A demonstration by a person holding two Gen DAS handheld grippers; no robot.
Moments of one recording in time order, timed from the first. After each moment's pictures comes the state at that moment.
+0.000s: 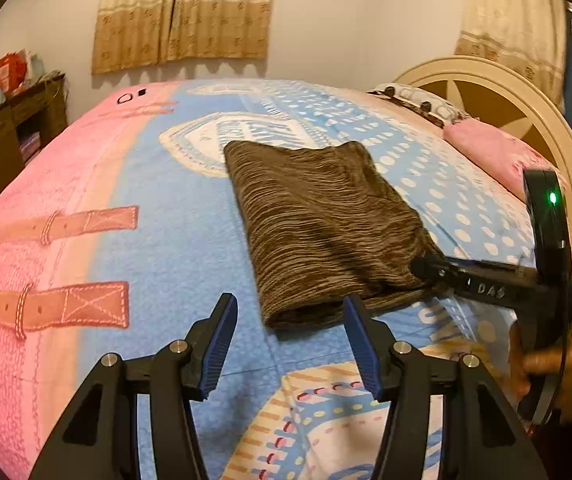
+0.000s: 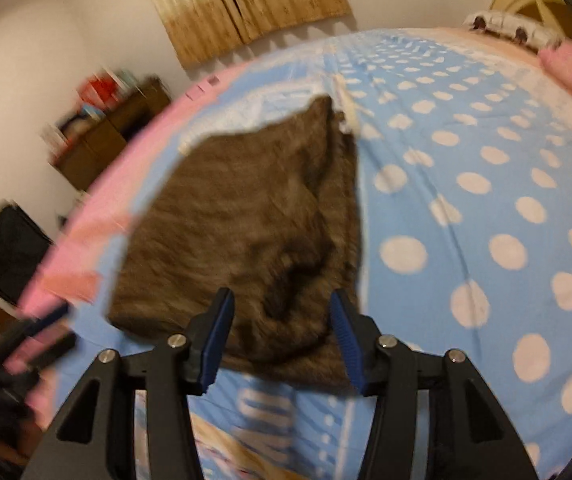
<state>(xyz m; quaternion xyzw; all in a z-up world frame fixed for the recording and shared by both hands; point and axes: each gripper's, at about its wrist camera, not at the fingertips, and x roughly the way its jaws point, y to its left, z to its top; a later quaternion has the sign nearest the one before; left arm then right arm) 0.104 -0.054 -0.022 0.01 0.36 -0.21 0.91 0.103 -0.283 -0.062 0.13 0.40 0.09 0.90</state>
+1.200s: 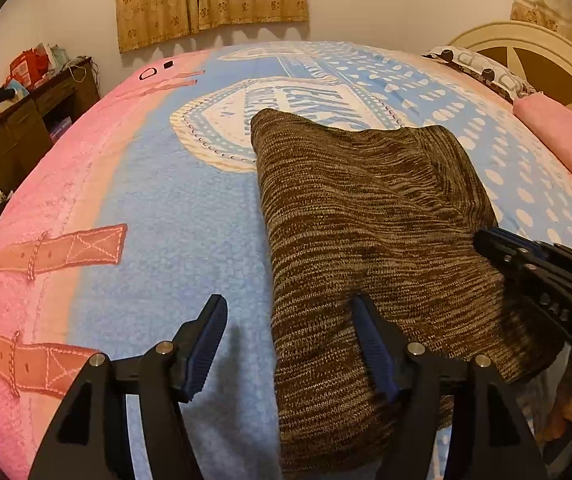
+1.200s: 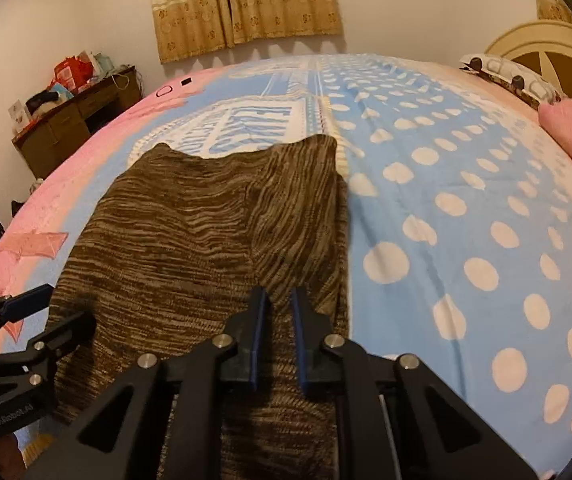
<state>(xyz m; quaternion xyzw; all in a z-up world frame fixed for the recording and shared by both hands) 0.199 -0.097 -0.051 0.06 0.42 -0.11 0.90 0.163 -0.281 -0.063 0.06 0.38 0.03 0.92</state>
